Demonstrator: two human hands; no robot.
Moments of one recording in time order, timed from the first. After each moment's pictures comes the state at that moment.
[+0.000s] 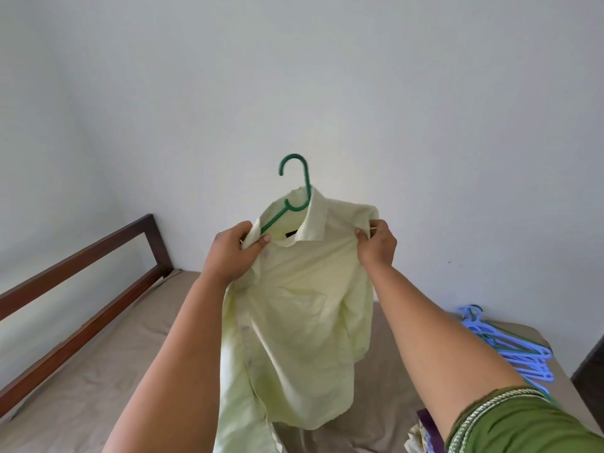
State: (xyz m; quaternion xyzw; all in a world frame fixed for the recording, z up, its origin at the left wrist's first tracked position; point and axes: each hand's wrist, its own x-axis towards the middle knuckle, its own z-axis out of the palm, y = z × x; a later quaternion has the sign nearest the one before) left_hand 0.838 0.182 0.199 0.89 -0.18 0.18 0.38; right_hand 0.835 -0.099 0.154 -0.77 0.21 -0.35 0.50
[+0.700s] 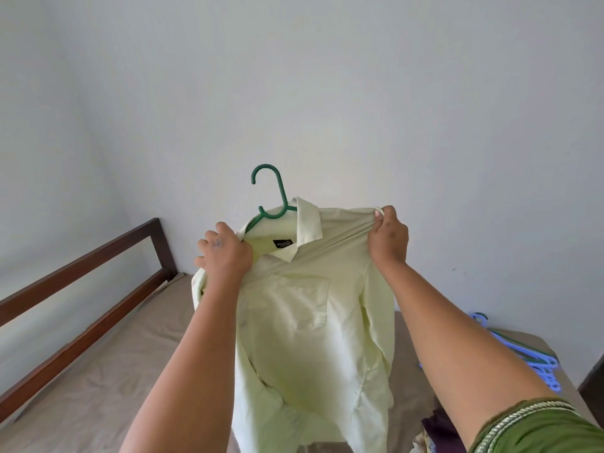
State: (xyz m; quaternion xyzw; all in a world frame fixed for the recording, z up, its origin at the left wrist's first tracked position) left_hand 0.846 0.178 0.205 0.93 0.08 0.19 0.29; right_hand 0.818 -0.095 0.192 -0.82 0.17 -0.42 0.35
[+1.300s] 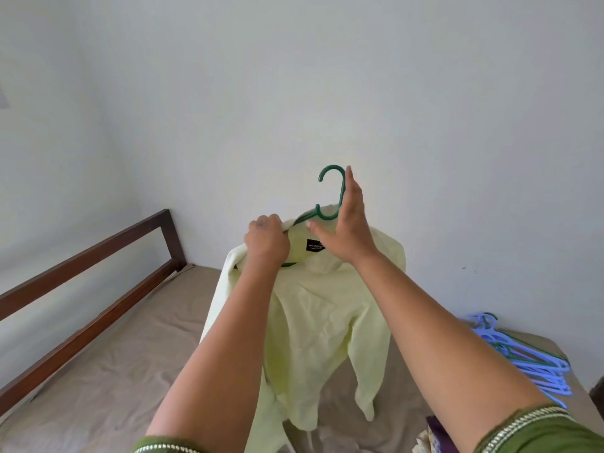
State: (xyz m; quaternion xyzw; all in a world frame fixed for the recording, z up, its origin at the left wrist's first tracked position) left_hand 0.851 0.139 0.208 0.95 -0.06 0.20 0.23; right_hand 0.813 -0.020 0.212 -0.83 -0.11 -0.37 0.41
